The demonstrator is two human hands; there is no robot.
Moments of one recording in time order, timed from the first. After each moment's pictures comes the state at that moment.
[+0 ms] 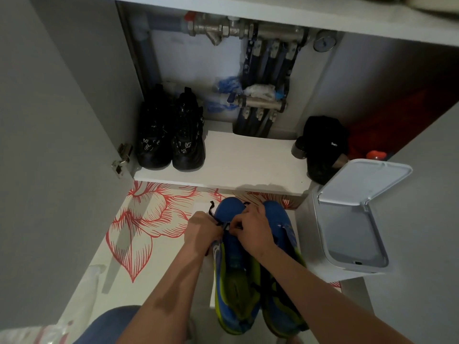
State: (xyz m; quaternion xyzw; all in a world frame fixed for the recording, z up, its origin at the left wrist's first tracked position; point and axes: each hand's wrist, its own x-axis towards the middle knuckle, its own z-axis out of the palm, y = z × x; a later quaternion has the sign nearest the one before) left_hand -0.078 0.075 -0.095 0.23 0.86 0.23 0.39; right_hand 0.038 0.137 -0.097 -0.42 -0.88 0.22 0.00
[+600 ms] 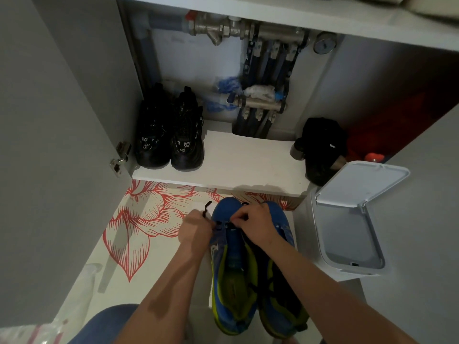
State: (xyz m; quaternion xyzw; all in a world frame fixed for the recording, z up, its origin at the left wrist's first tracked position) left_hand -0.078 0.075 -0.096 0.20 0.89 0.23 0.33; right_hand 0.038 0.157 -0.094 -0.44 -0.83 0.34 0.07
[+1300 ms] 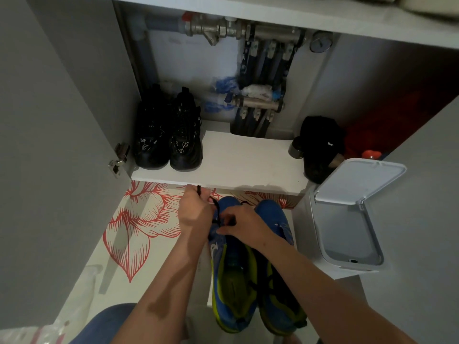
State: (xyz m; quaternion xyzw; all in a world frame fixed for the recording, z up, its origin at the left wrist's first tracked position) left_hand -0.080 0.085 -0.061 0.16 0.81 0.48 0.28; right_hand 0.030 0.147 -0.080 -0.33 -0.84 0.43 0.01
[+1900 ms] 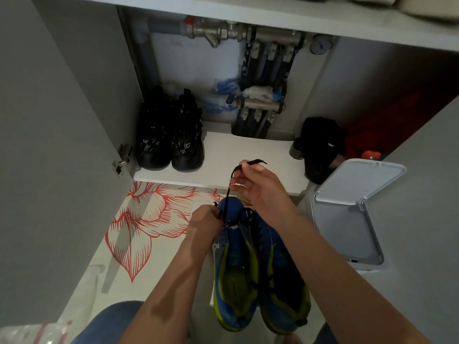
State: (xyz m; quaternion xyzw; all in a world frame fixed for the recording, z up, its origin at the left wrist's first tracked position) left_hand -0.073 0.084 -0.068 0.29 0.86 0.19 0.38; right_hand 0.027 0.160 0.004 -0.30 -0.44 0.80 0.28
